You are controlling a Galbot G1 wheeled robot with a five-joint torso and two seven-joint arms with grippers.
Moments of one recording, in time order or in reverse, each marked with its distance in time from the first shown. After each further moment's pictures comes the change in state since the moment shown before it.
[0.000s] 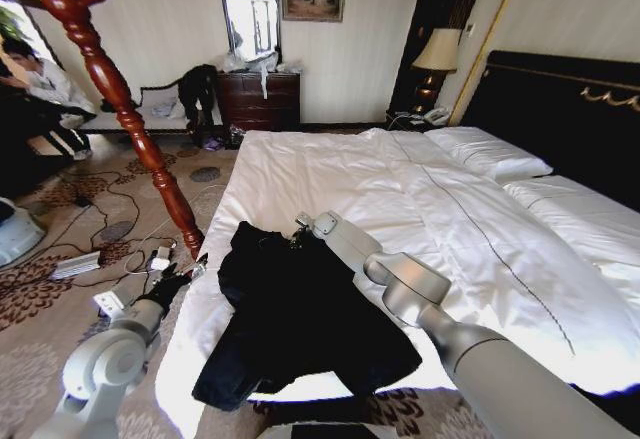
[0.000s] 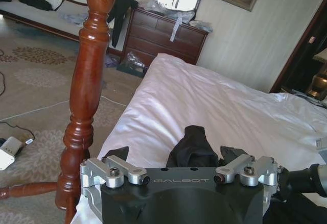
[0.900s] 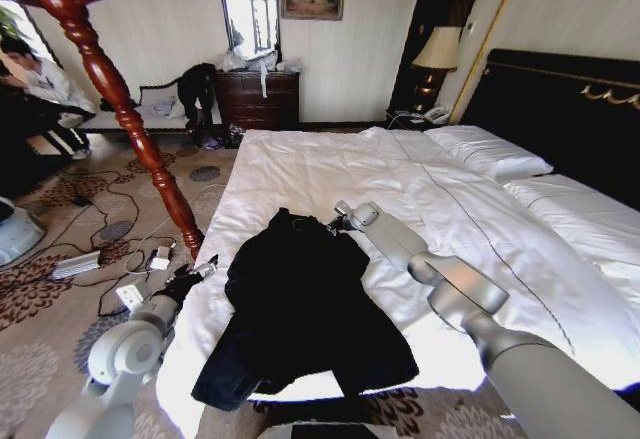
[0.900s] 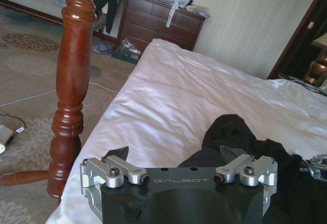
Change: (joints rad) left arm -0.070 0.012 0.107 0.038 0.004 0.021 -0.058; right arm -0.047 -0.305 0.080 0.259 0.188 -0.017 0.042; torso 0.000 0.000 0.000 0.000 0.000
